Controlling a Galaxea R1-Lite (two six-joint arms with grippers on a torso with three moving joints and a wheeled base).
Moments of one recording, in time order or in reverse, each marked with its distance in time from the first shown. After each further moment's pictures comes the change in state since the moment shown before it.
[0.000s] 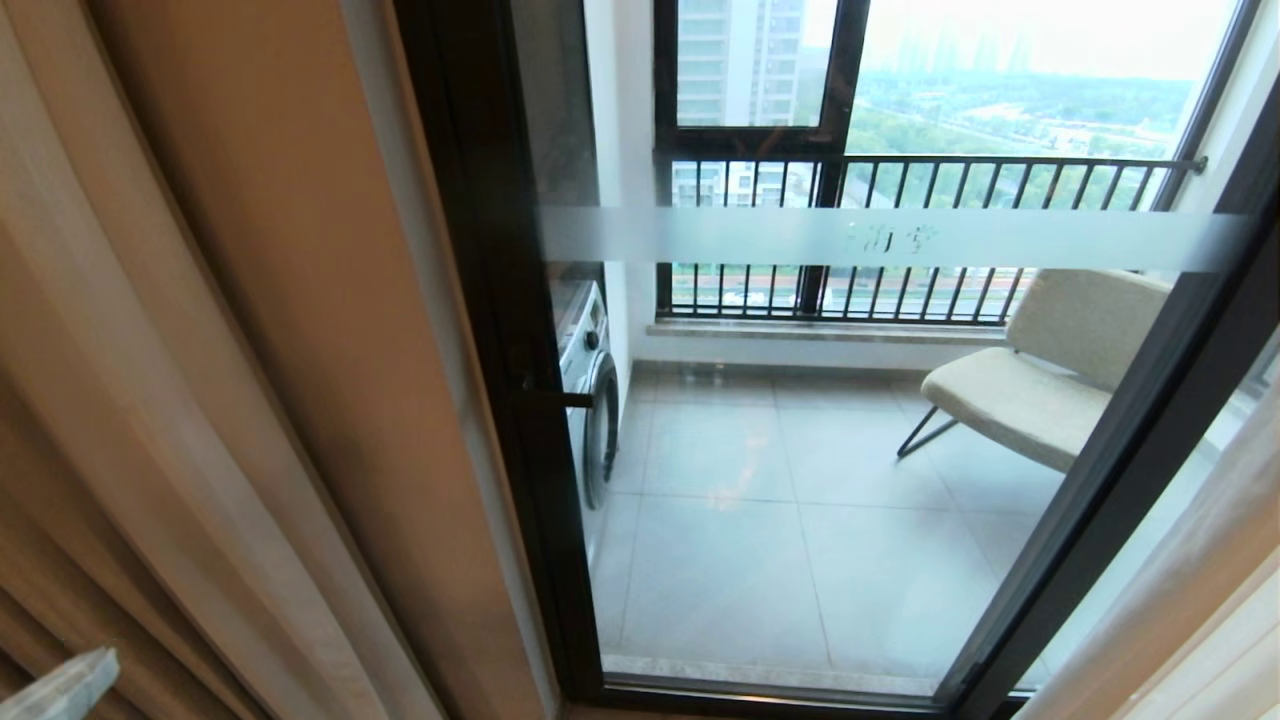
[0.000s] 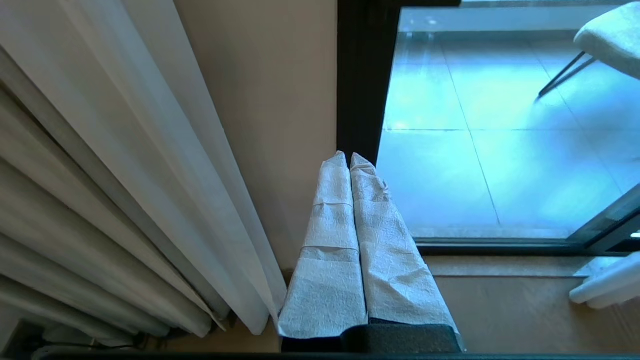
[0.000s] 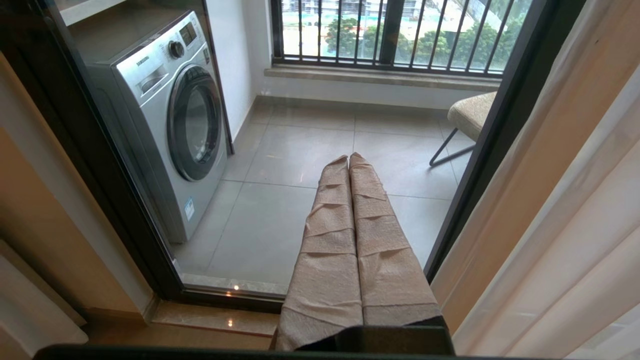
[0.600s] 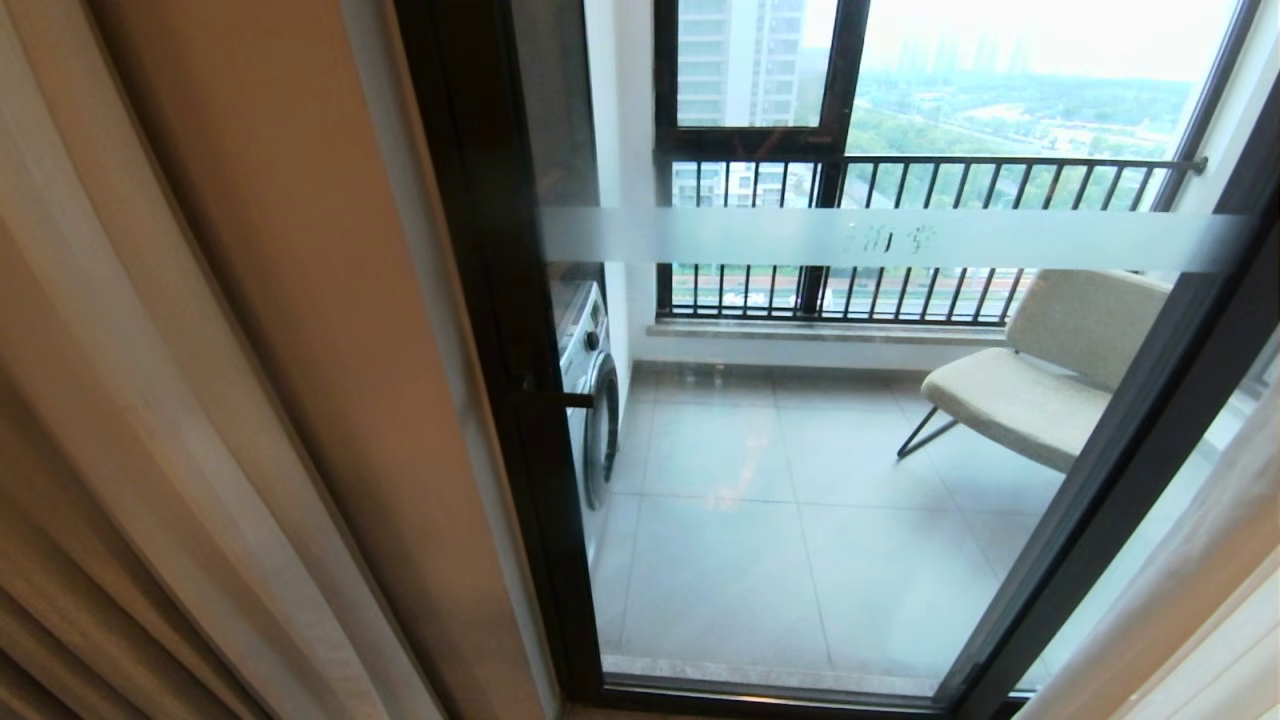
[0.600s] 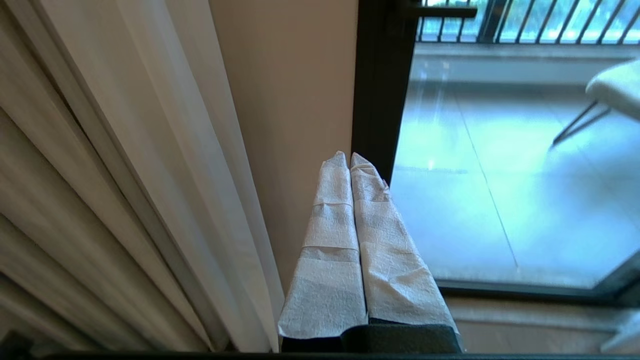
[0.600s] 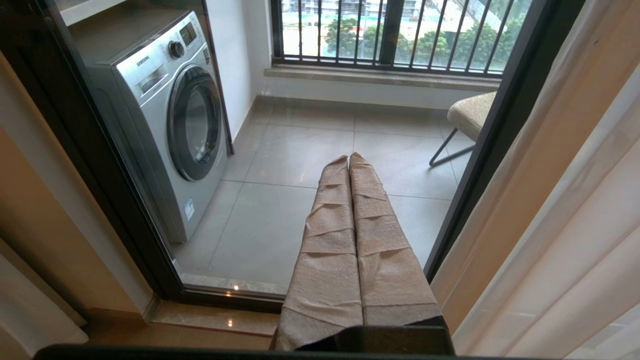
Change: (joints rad) left arm -0.038 -0.403 0.194 0.039 0.099 -0.035; right arm 0.000 0.000 0.000 0.000 0.000 0.000
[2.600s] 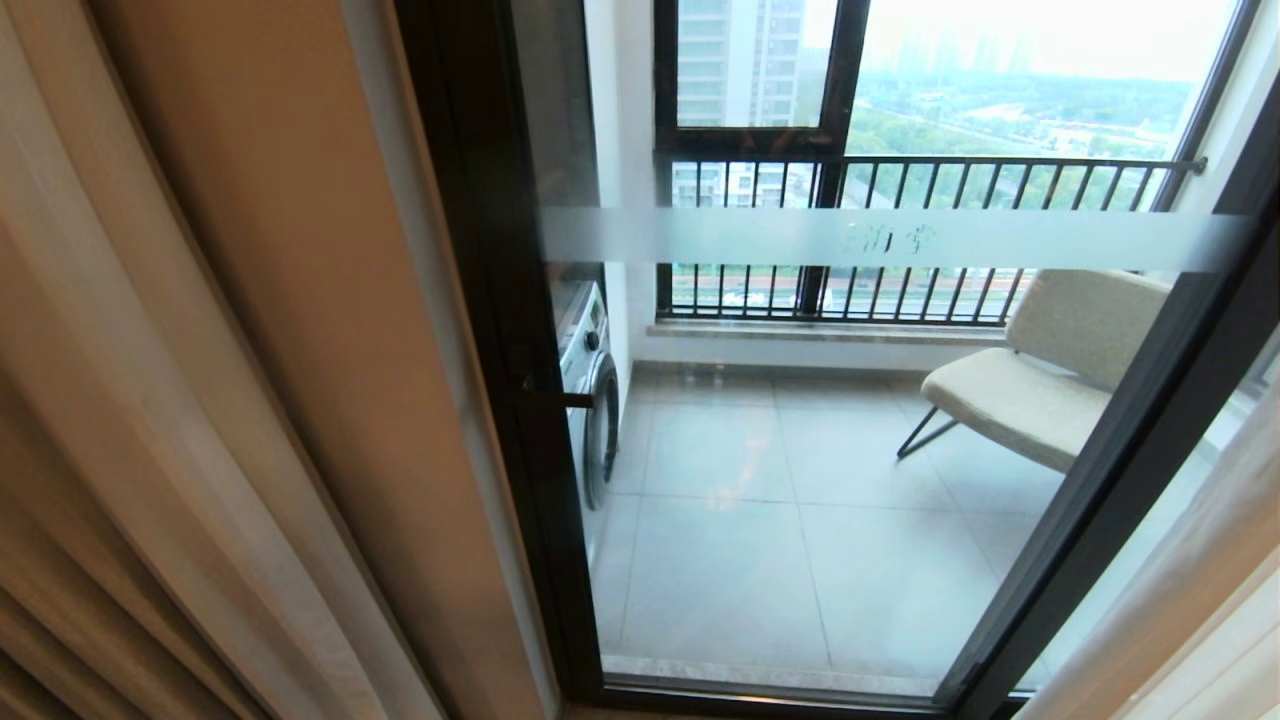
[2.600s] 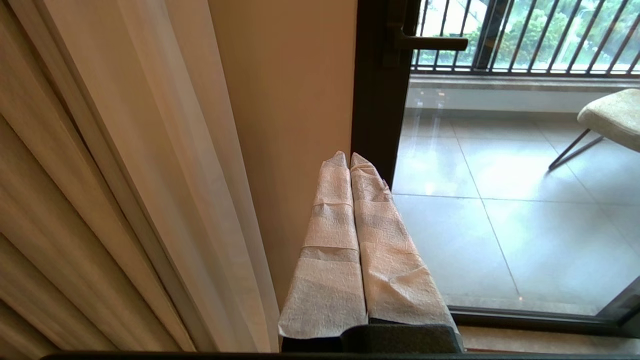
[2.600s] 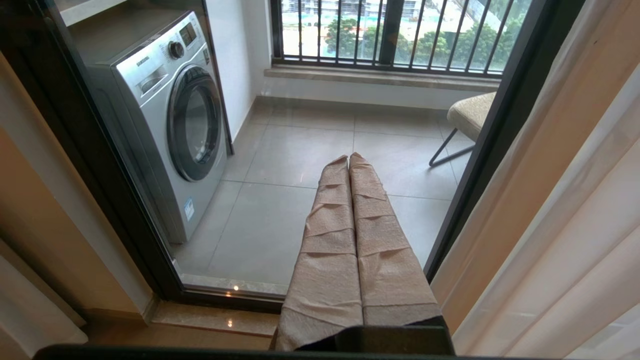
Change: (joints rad) left arm 0.001 -0.073 0.002 0.001 -0.004 -0.002; right arm 0.000 0.000 0.000 0.000 0.000 0.000
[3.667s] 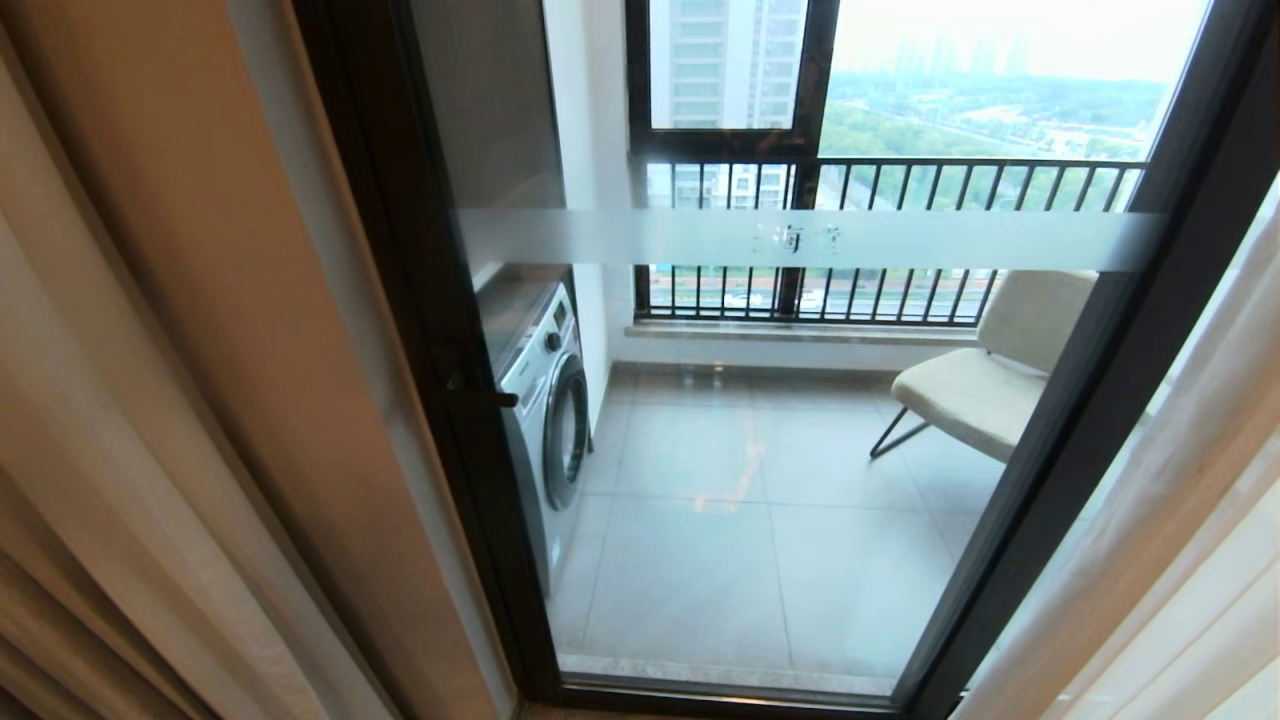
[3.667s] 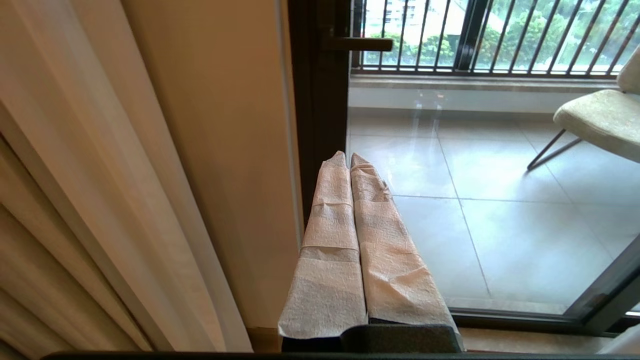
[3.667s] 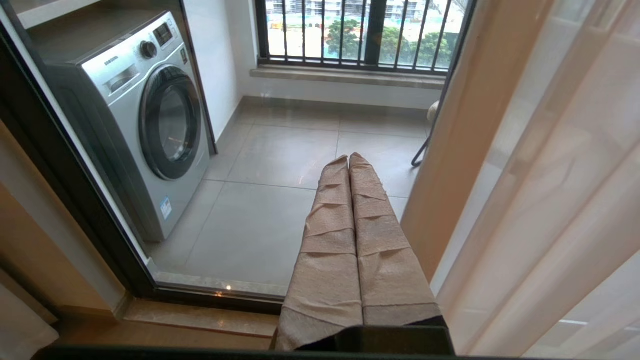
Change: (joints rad) left arm 0.000 0.000 0.000 0.000 -0.001 0.000; right arm 0.000 0.000 0.000 0.000 0.000 0.000
